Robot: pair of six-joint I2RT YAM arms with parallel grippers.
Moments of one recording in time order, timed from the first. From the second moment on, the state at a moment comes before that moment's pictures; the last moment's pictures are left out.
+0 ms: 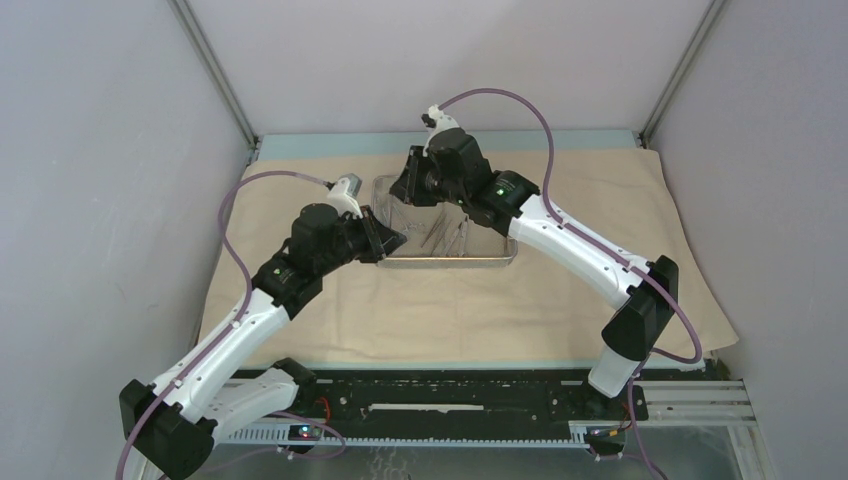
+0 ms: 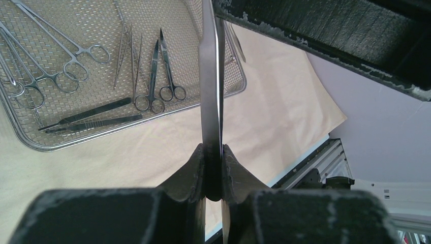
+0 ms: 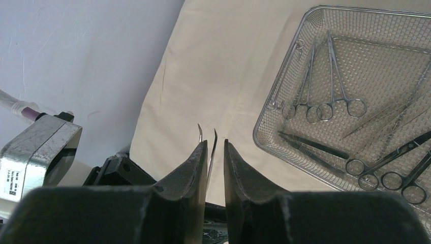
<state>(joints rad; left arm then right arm) -0.54 0.95 0.84 -0.25 0.18 -0.64 0.85 1.71 1.74 -0.44 0.03 0.67</state>
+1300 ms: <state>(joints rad) -0.55 0.96 0.84 -0.25 0.15 -0.61 0.81 1.72 1.74 -0.46 -0.01 0.65</state>
